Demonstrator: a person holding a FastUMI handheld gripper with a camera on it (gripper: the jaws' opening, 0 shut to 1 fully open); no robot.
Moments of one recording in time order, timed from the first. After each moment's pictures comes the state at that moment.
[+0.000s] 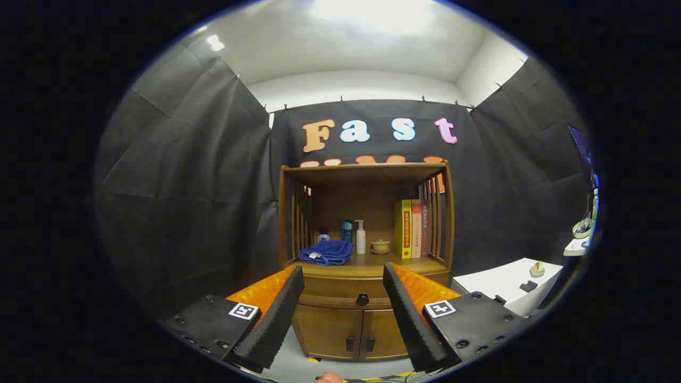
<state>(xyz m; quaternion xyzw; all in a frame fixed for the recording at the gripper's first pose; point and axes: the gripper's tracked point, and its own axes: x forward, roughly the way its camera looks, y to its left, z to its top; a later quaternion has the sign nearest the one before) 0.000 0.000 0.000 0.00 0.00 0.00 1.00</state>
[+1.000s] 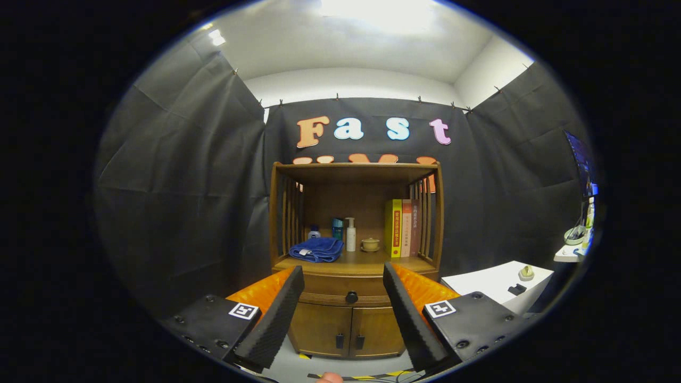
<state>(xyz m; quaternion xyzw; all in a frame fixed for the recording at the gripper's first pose) -0.004 -0.015 0.001 0.00 0.01 -0.03 1.00</state>
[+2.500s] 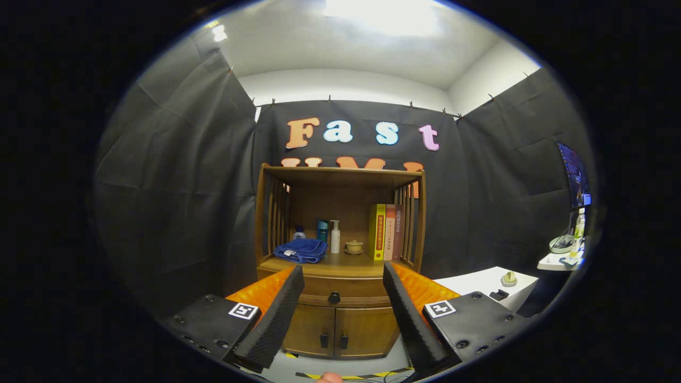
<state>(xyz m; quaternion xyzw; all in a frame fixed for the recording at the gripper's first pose) -0.016 -0.030 0.019 -0.02 0.01 -0.06 1.00</state>
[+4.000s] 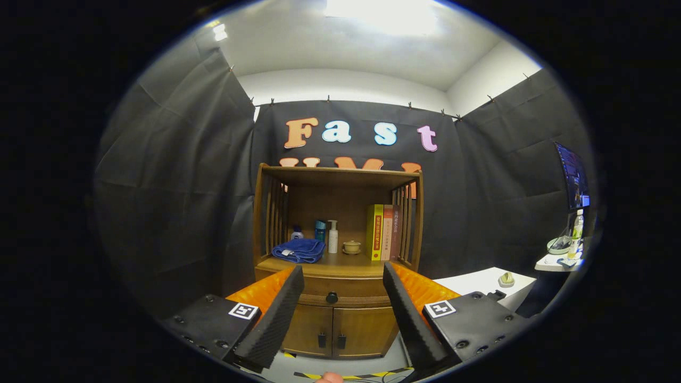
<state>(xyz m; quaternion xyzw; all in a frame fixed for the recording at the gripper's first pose) -0.018 -0.032 0.022 -0.02 0.01 -0.06 1.00</state>
